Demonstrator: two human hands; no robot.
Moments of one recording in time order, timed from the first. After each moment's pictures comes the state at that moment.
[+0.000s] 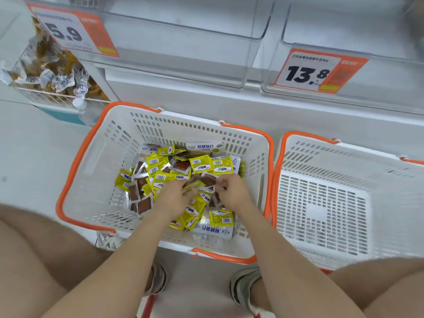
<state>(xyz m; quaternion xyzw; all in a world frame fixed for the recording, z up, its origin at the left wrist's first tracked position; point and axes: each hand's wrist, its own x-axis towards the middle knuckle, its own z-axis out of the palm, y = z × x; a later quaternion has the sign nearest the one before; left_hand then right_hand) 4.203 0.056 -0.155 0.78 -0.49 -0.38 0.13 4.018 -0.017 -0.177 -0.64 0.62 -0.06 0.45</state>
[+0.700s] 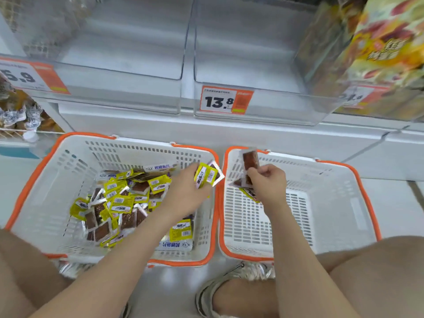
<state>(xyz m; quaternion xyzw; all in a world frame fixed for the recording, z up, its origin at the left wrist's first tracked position) 4.078 0.008 -0.034 0.65 -0.58 -0.40 0.29 3.860 -0.039 -0.031 -0.42 0.74 -0.38 0.37</state>
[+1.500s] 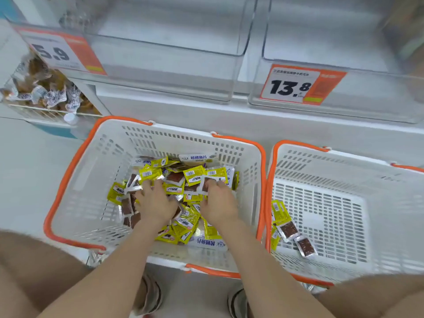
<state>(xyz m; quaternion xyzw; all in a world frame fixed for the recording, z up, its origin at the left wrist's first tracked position) 4.216 0.041 -0.174 0.87 -0.41 -0.27 0.03 4.039 -0.005 -0.139 -0.76 0.57 0.00 0.31</state>
